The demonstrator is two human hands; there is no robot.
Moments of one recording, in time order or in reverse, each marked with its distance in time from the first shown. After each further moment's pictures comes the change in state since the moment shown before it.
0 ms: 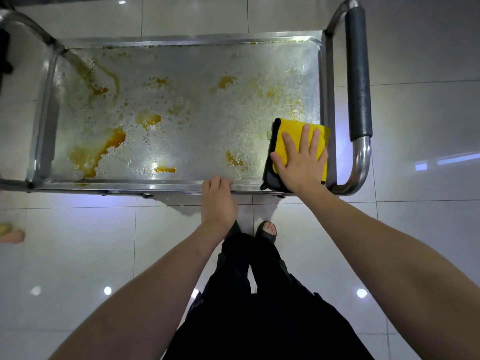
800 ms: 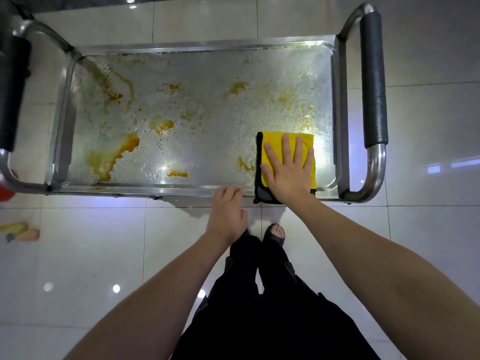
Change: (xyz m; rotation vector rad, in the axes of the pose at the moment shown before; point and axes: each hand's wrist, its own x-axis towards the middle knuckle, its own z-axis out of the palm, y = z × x) left_hand -0.011 -0.020 -0.006 -0.040 -0.064 0.182; right_hand -0.008 -0.046 0.024 -0.087 0.026 -0.183
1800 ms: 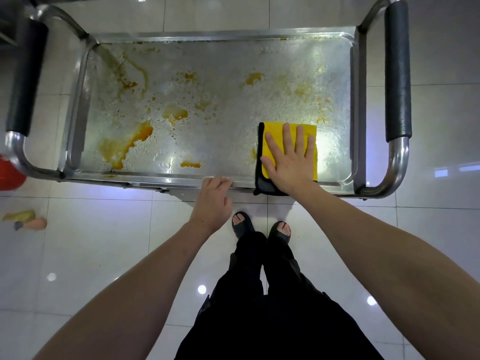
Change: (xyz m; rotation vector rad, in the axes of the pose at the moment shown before) left_hand -0.012 -0.062 -0.027 0.011 0.071 0.001; right_hand 0.010 -0.028 0.004 -0.036 0.013 -0.084
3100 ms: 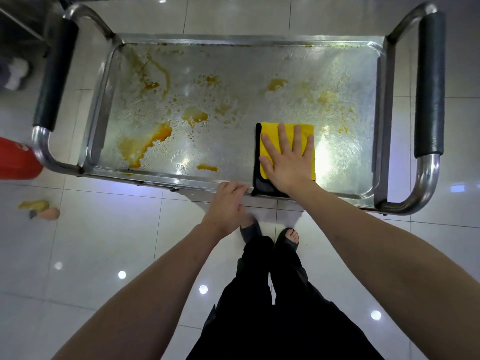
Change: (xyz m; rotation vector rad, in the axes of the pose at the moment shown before) left_hand 0.003 -0.005 -0.010 -0.070 -0.097 0.004; right_hand 0.032 -0.043 -0.003 -0.023 -0.027 -0.085
